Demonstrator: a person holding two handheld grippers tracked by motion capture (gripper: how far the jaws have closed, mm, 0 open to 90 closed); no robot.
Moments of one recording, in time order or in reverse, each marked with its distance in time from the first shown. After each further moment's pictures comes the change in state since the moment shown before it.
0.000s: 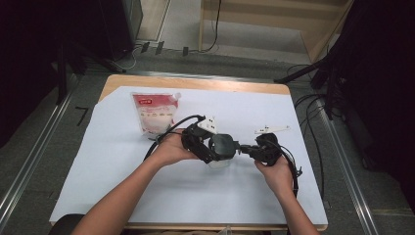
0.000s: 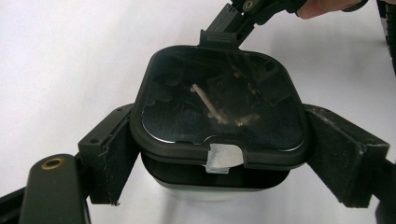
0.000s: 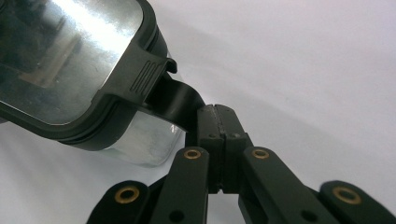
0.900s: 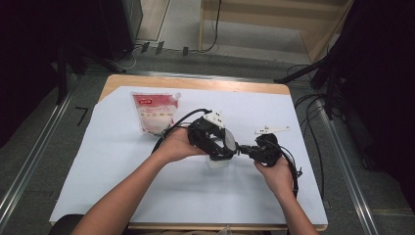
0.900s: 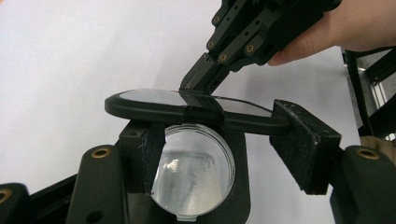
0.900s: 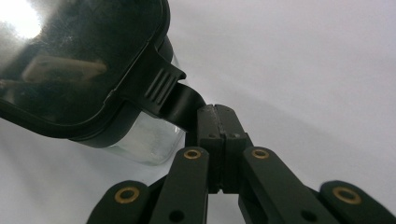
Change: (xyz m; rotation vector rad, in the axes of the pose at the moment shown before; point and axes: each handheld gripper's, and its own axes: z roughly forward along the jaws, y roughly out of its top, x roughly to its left) left arm -0.005 0.032 -0.009 -0.014 -0.060 -0.010; right arm 0.003 0.000 -0.002 -0.002 0.014 -0.002
